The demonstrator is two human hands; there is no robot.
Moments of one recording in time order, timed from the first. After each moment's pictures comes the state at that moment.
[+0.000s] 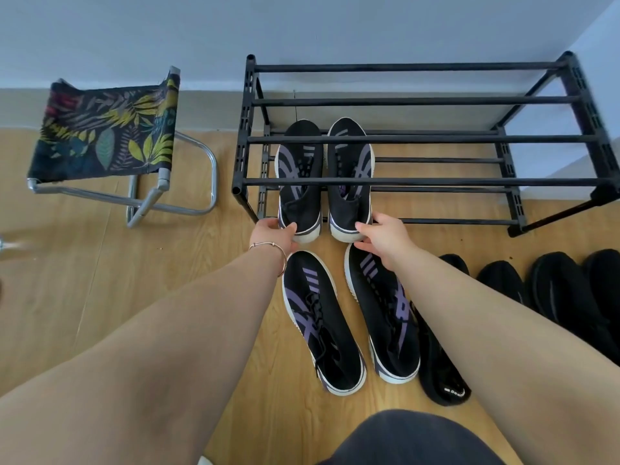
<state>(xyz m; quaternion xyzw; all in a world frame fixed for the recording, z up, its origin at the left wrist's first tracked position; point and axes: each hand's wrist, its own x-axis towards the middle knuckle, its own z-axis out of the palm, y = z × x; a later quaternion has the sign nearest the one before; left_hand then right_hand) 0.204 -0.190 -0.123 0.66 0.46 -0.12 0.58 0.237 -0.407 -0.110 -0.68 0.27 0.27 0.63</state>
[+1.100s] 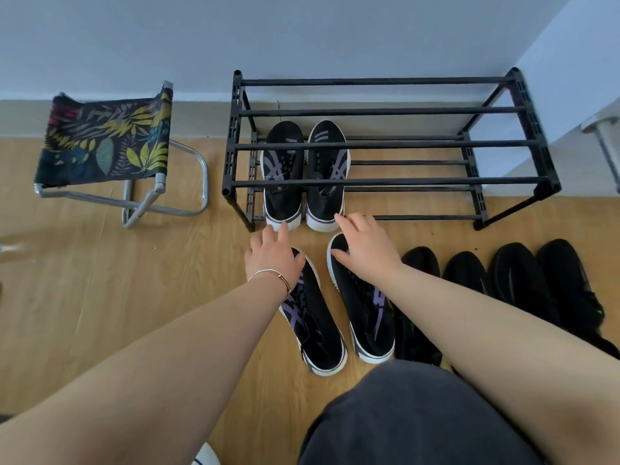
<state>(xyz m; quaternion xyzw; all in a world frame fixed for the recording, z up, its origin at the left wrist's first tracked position) 0.145 -0.230 -0.054 0.96 0.13 -0.22 0.10 0.185 -0.422 -0.054 -0.96 -0.19 0.14 0.12</state>
